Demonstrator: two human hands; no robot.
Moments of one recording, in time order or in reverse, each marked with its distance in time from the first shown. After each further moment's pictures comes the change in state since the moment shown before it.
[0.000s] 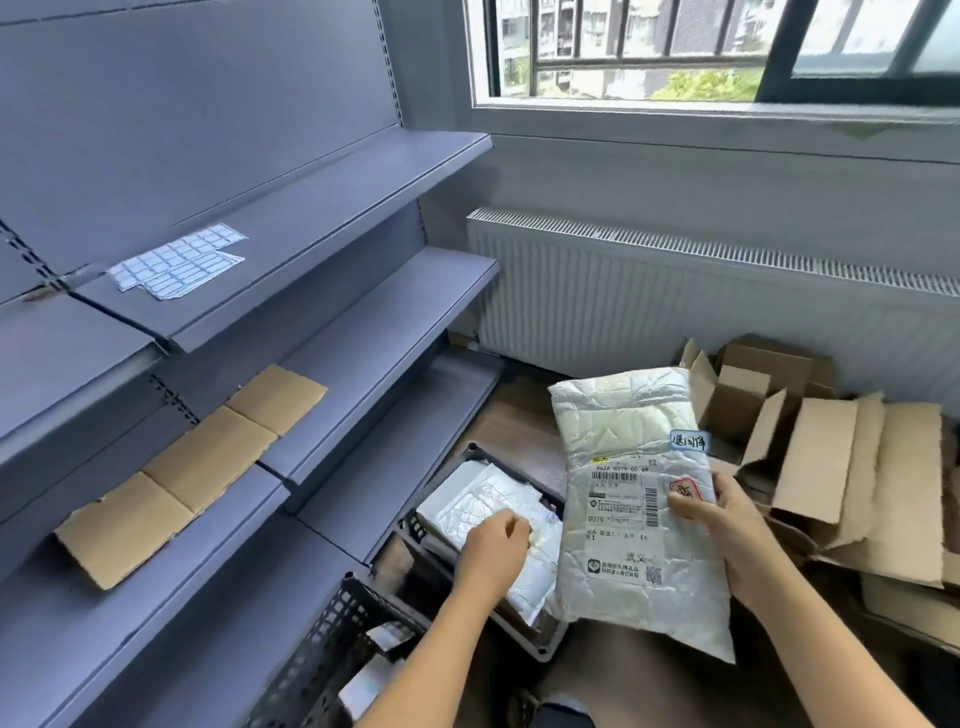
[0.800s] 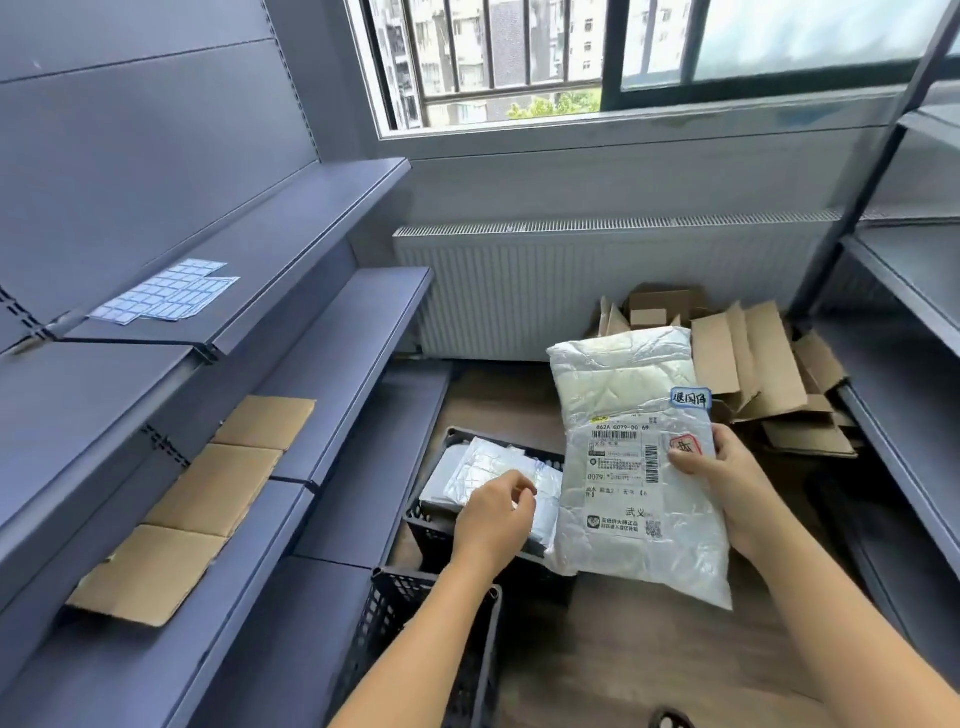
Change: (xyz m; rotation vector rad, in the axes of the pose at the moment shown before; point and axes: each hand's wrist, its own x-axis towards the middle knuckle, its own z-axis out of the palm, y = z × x) left_hand -0.137 -0.084 -0.112 0.249 -0.099 0.468; right_hand -0.222 0.074 0.096 0.188 0.208 -0.187
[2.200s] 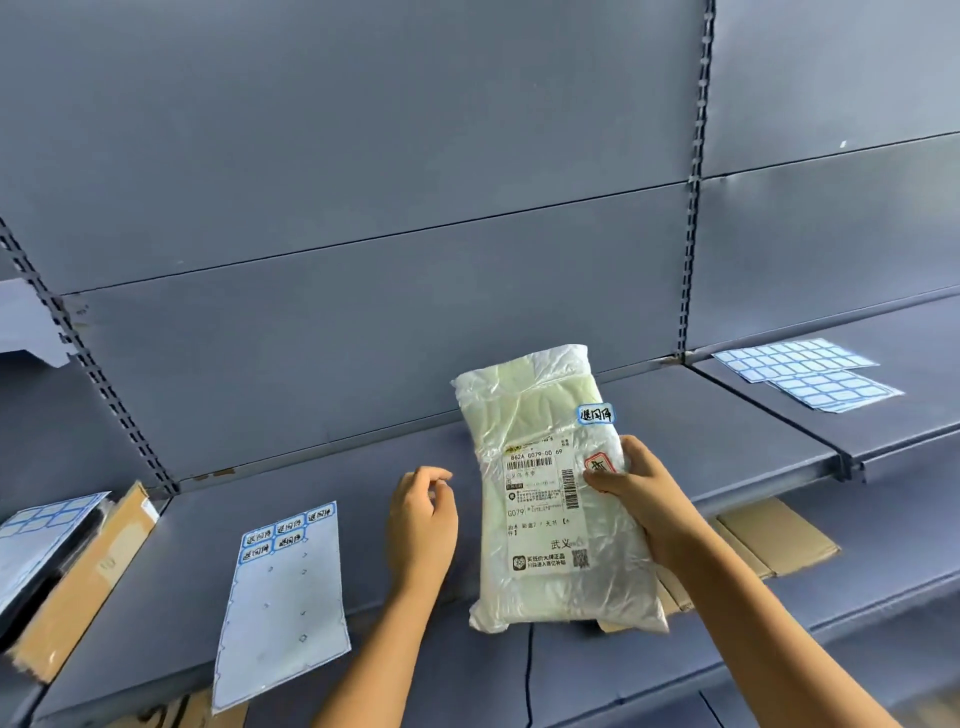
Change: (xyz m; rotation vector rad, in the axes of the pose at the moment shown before) left_hand -0.257 -0.286 -0.382 0.068 1.448 -0.686; right_hand -0.135 0.109 0.596 -0.250 -1.254 0.108
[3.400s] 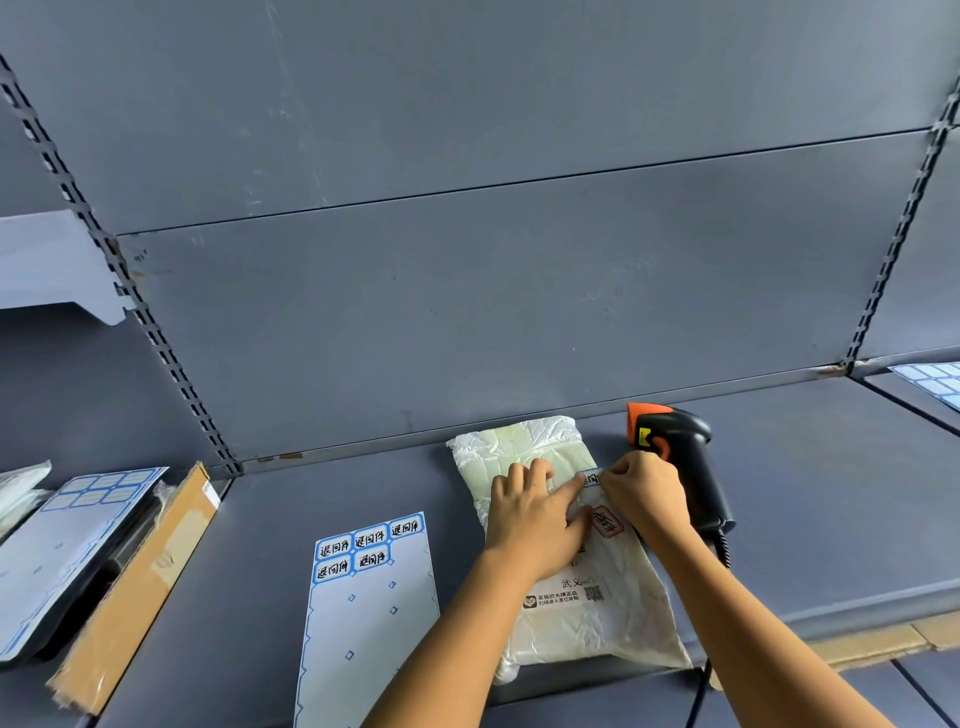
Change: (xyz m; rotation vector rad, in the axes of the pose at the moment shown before) left_hand 0.086 -0.068 0.032 0.647 -0.433 0.457; right_hand 0.146 0.082 0.118 -0.986 0.218 -0.020
